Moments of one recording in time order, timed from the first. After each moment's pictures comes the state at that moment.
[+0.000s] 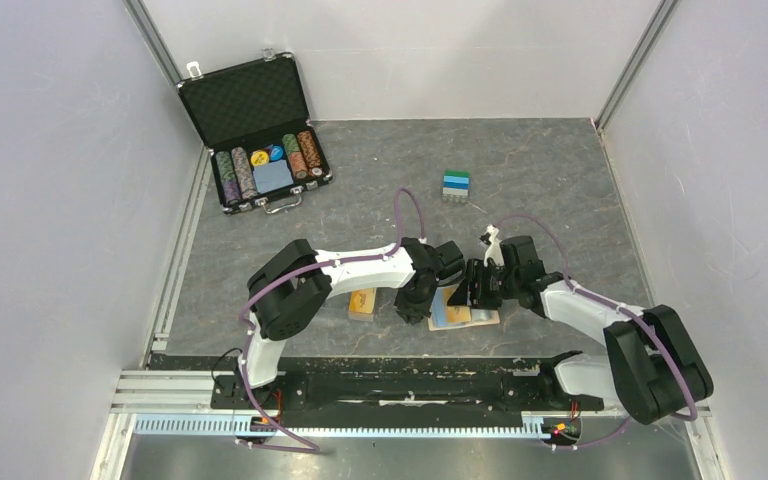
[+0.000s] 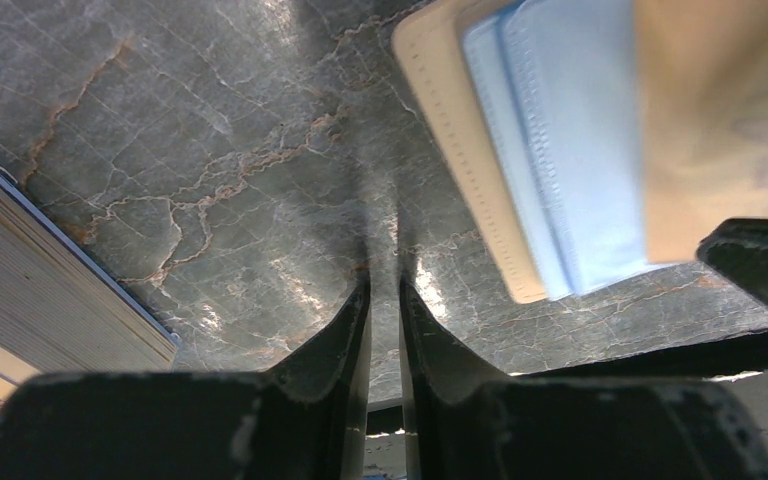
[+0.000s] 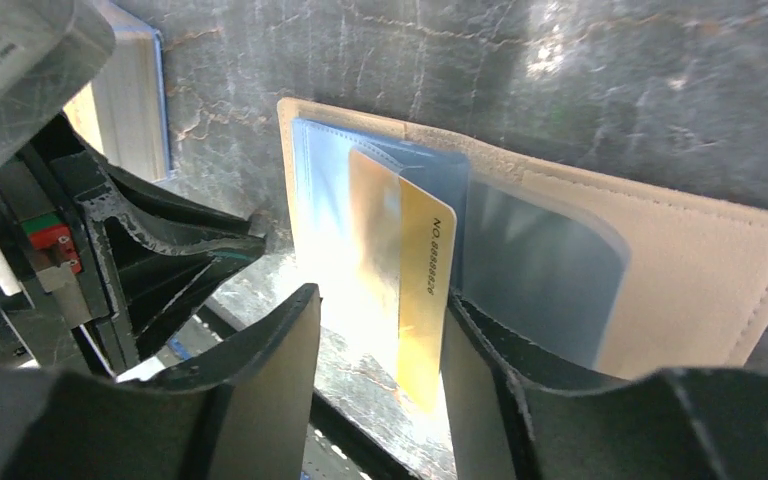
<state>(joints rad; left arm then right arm) -1.08 2.01 1.41 -0.87 -0.07 -0.71 0.35 1.27 0.40 -0.03 -0.53 0.52</state>
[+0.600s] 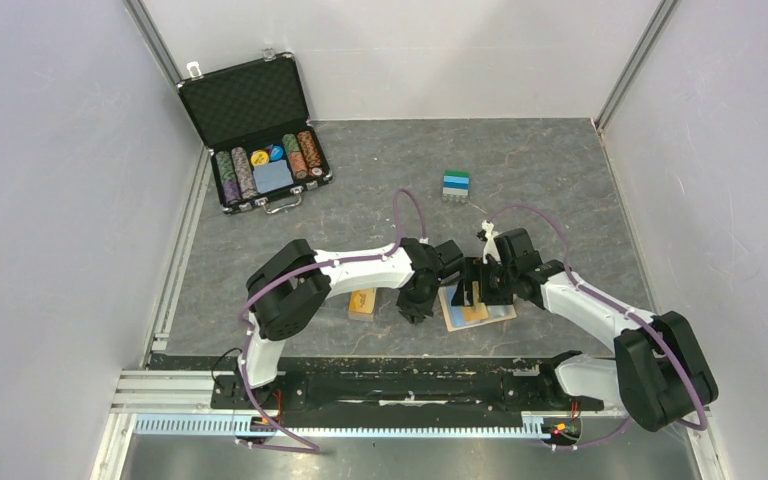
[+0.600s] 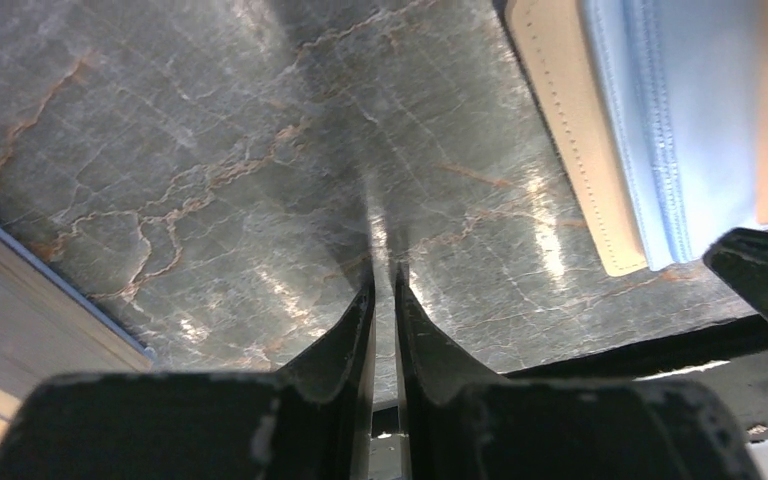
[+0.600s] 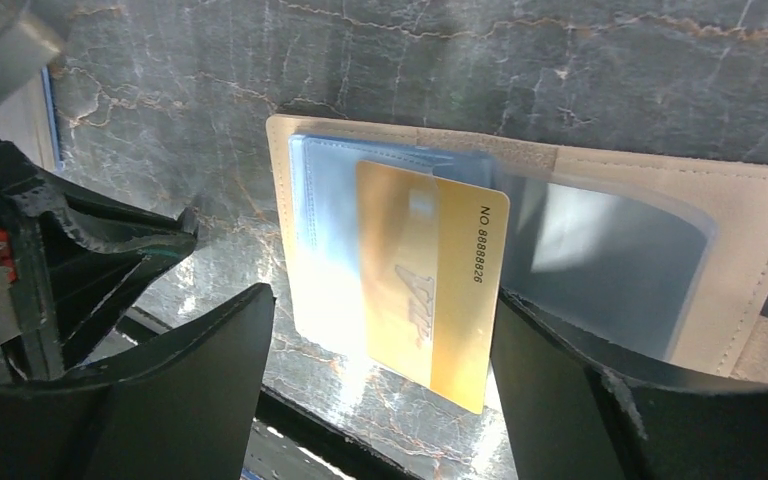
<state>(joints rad) -1.08 2.00 1.41 -0.84 -0.05 -0.71 0.39 1.23 0.54 -0.33 -0.32 0.37</state>
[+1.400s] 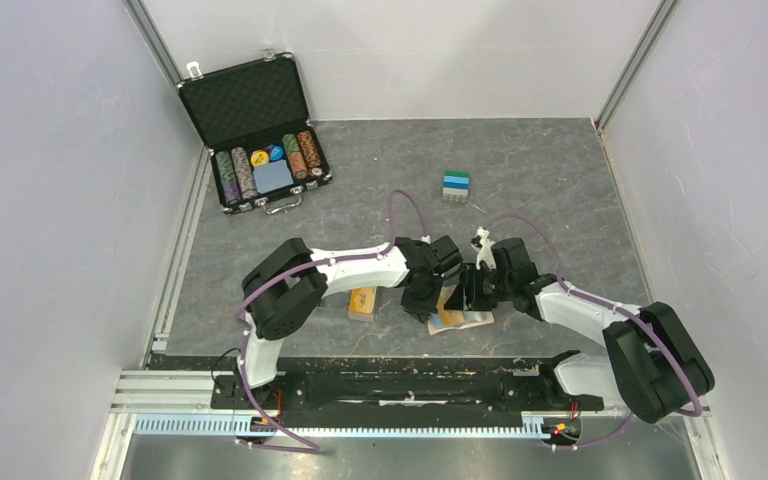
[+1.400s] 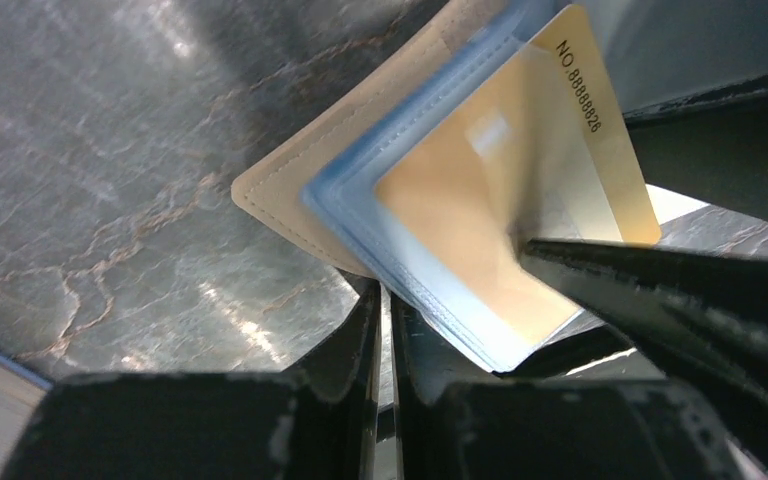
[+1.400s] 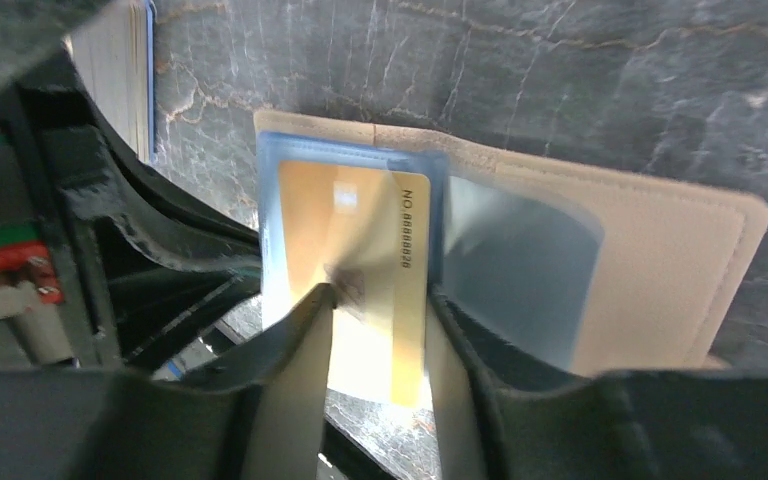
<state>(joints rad) -1.05 1.99 1.38 -0.70 0.06 -0.71 0.43 1.26 0.42 -0.06 -0.47 0.47</state>
